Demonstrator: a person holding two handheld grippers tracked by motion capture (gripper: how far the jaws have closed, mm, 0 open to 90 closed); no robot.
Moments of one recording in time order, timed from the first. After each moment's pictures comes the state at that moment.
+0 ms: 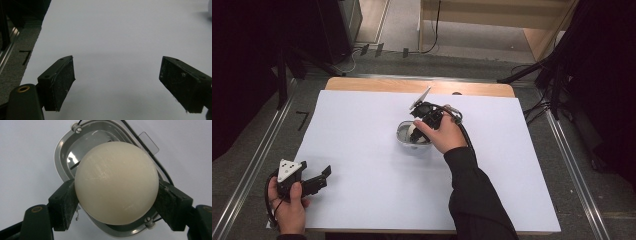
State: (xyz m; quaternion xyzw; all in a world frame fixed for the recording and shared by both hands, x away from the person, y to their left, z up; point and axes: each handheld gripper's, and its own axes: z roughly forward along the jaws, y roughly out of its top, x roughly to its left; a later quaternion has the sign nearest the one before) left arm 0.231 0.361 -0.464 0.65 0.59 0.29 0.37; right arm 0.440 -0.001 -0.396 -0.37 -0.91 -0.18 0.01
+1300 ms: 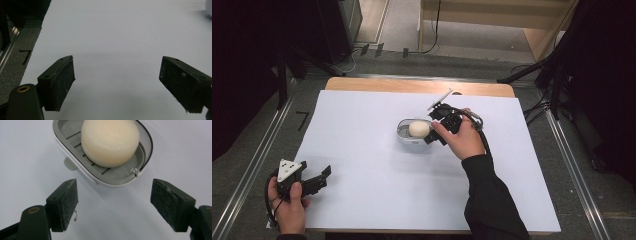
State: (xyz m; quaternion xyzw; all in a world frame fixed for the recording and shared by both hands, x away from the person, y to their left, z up) left arm 0.231 0.361 -0.465 0.65 0.59 0.29 0.37; right arm 0.418 -0.054 -0.382 -0.39 -0.90 -0.22 -0.01
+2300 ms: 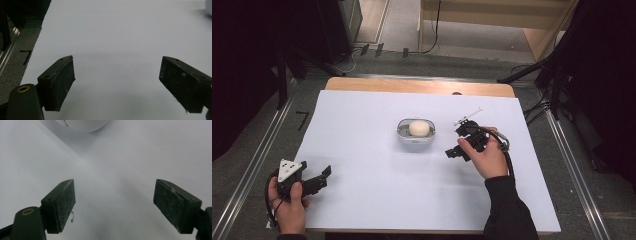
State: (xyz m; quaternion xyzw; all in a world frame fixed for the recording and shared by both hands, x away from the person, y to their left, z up) left arm 0.231 0.360 -0.464 0.66 0.59 0.29 0.37; right arm 0.382 -0.125 -0.413 -0.42 -0.87 -0.24 -0.02
